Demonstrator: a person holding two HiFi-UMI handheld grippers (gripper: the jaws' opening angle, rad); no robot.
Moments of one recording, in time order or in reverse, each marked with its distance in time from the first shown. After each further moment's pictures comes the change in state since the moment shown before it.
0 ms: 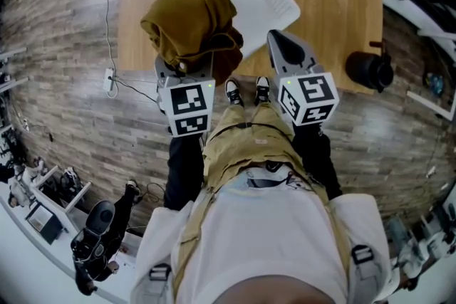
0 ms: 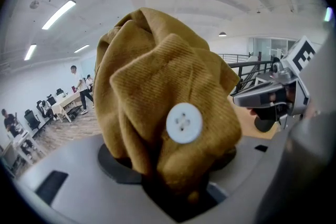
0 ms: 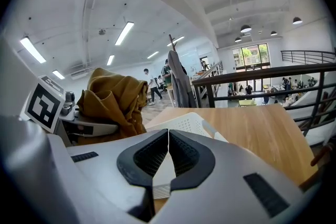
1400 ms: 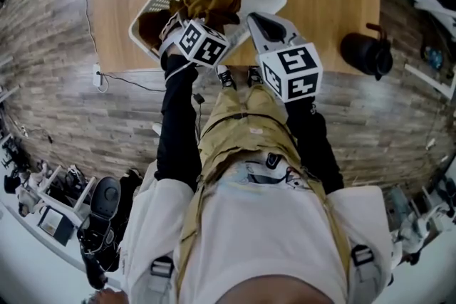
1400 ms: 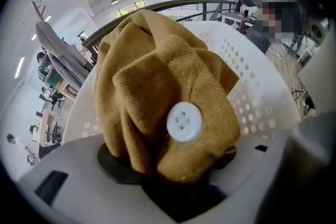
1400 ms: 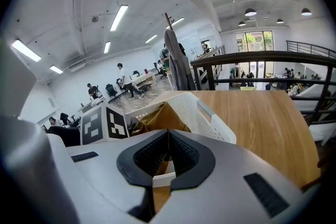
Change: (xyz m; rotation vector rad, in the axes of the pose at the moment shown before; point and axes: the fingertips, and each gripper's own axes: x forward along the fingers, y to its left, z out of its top) left arm 0.172 -0.068 -0.133 0.459 0.516 -0.277; right arm 0.049 -0.036 -0.043 0.014 0.190 0.015
